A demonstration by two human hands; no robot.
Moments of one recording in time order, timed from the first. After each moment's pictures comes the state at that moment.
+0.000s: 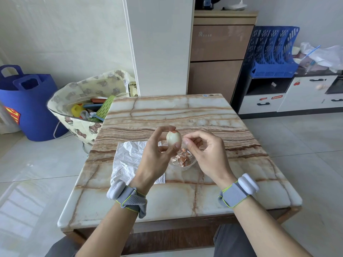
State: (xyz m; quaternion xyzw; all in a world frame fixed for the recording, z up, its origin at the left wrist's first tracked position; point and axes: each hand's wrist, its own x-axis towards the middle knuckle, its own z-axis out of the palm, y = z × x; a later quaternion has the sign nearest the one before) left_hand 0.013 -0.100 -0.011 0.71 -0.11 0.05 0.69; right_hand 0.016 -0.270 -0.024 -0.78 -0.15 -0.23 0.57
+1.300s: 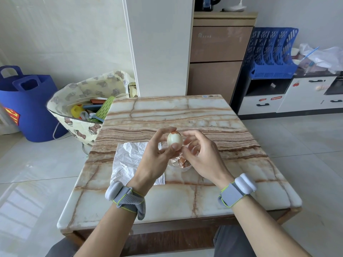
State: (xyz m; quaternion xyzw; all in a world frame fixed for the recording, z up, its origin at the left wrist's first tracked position) left_hand 0.010 -0.099 -0.008 0.68 -0.11 0.00 0.73; right_hand 0.021 -0.270 -0.033 -0.84 -0.13 -0.15 0.51
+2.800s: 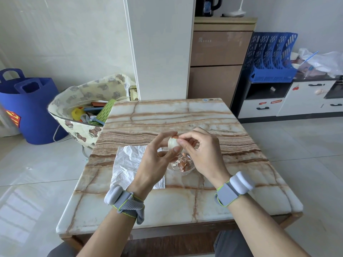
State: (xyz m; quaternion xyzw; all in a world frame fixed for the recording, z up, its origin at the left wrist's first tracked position) left_hand 0.013 -0.097 -0.009 0.70 -0.11 0.01 0.71; right_hand 0.027 -0.260 -0.008 -0.83 -0.17 -0.28 0.45
